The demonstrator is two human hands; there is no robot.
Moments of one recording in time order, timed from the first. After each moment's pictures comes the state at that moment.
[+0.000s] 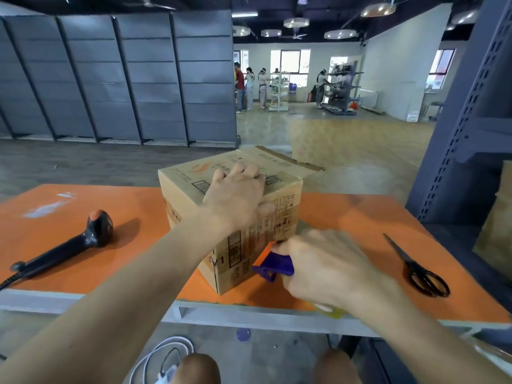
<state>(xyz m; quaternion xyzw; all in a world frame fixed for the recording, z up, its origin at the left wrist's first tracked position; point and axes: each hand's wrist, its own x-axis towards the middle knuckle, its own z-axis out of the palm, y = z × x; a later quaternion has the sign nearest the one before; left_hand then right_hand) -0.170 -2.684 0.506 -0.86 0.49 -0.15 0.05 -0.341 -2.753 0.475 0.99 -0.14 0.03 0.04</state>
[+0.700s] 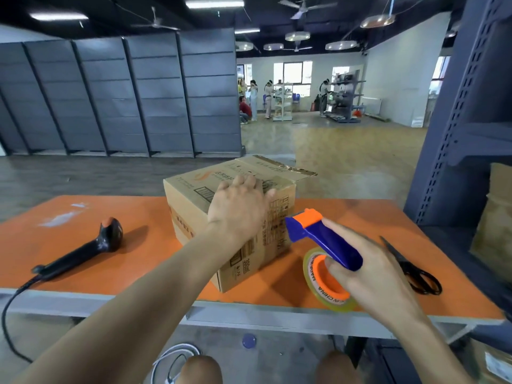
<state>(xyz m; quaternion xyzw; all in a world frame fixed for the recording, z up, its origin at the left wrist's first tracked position) -0.201 -2.685 0.499 -0.88 0.42 -0.21 0.06 -0.406 -2.802 0.419 0.87 -0.22 0.31 -0.30</state>
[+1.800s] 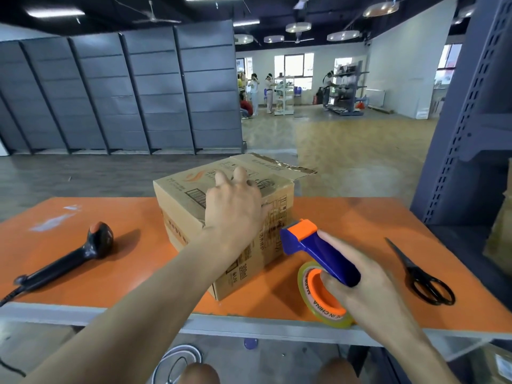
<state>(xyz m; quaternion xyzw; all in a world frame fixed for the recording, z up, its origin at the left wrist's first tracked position) -0.208 -2.700 0.503 -0.90 0.34 -0.25 0.09 -0.393 -2.817 0.392 0.85 -0.20 0.31 -0.38</state>
